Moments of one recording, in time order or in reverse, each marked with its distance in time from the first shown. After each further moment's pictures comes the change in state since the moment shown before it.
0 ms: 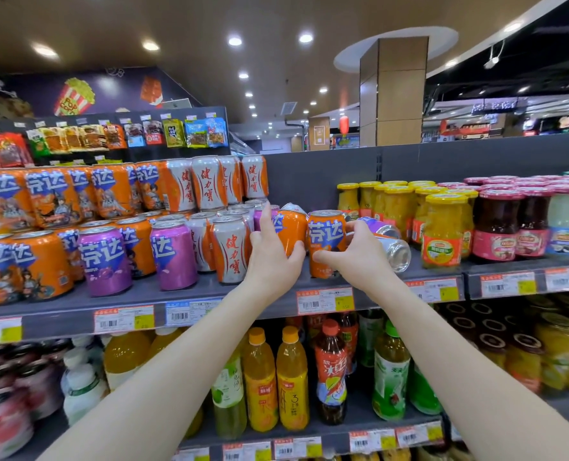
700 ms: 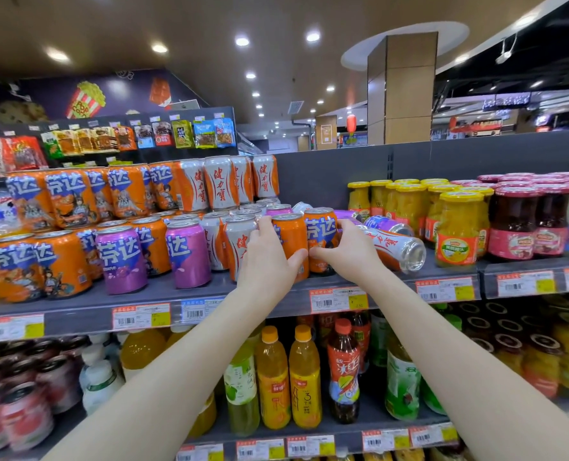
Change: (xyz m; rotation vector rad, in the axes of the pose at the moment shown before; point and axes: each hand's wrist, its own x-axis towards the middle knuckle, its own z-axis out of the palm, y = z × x) left_hand -0.010 0.001 -0.027 0.259 0.088 -0.013; right_hand 0.014 -0.012 0.027 -0.061 -0.076 -0.057
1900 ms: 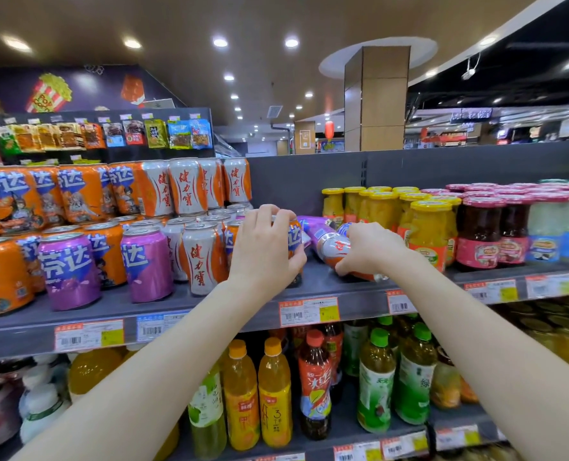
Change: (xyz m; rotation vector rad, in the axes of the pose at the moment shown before) left_hand 0.026 0.021 0.030 0.296 0.155 0.517; right_hand 0.026 0.015 -0.075 -0.875 -0.141 0.072
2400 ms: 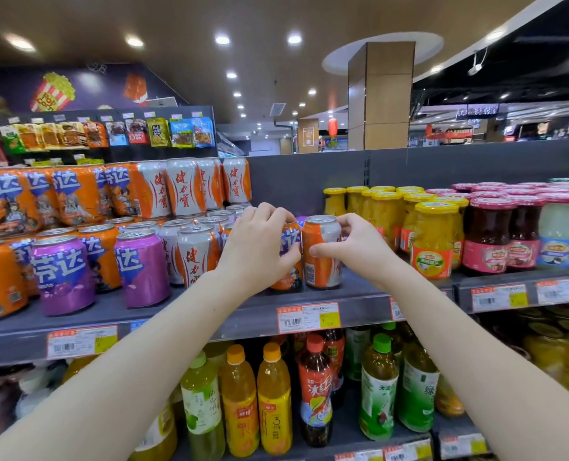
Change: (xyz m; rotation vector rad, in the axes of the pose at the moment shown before) left_hand 0.015 -0.015 -0.006 -0.040 -0.104 0.054; right_hand 0.000 -0.009 0.017 1.037 0.075 -0.060
